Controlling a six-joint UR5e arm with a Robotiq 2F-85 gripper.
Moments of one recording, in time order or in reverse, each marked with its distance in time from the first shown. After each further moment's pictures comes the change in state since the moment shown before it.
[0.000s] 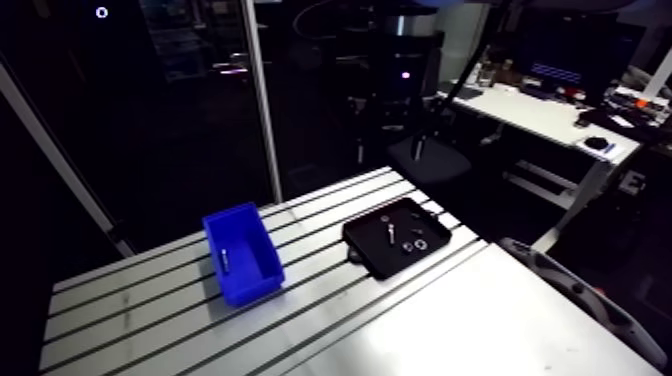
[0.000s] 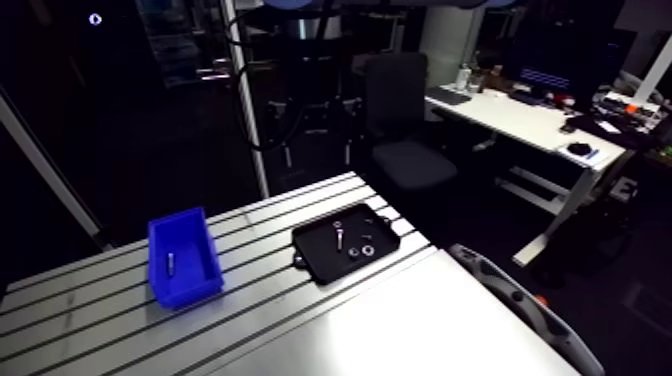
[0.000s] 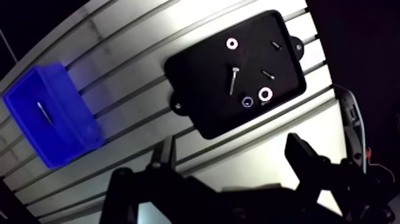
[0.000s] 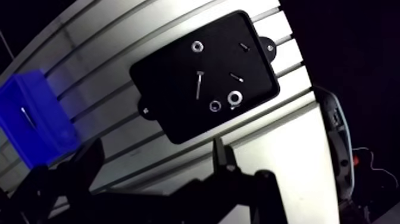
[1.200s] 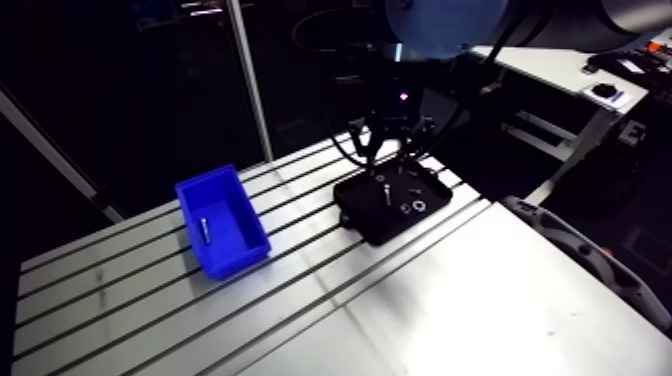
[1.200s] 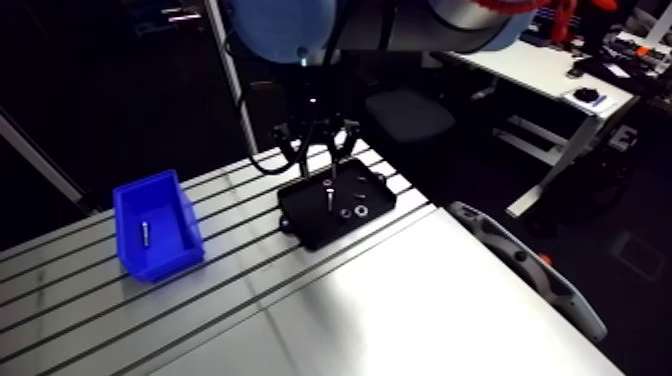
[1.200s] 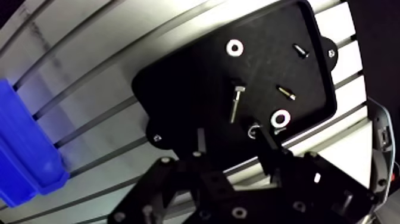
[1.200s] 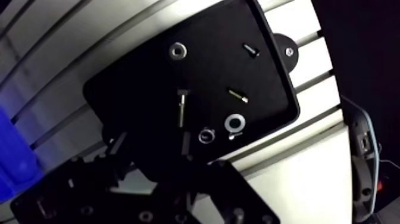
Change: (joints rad) arm -0.036 0.168 0.080 -0.156 -0.003 -0.022
